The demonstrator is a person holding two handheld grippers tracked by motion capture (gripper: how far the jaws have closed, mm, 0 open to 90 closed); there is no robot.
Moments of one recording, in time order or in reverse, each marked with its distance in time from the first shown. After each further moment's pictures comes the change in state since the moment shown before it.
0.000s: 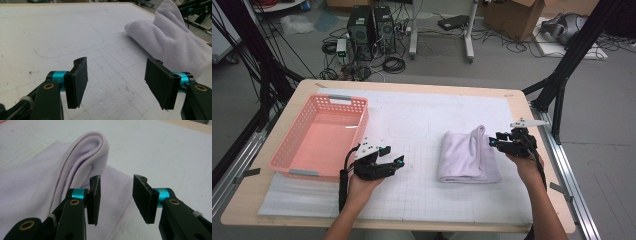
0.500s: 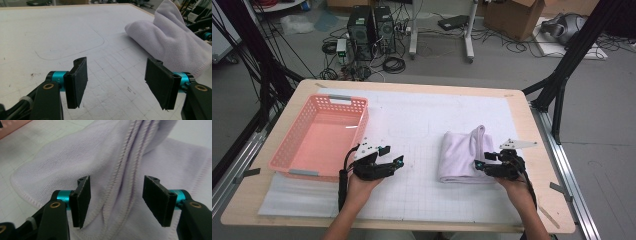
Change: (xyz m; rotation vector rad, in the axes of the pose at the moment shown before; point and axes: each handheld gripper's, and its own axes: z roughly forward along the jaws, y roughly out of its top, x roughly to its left) left arm 0.002 -0.001 0.000 -0.006 -0.006 0.013; right arm 0.049 -0.041 0.008 0.003 0.158 0.059
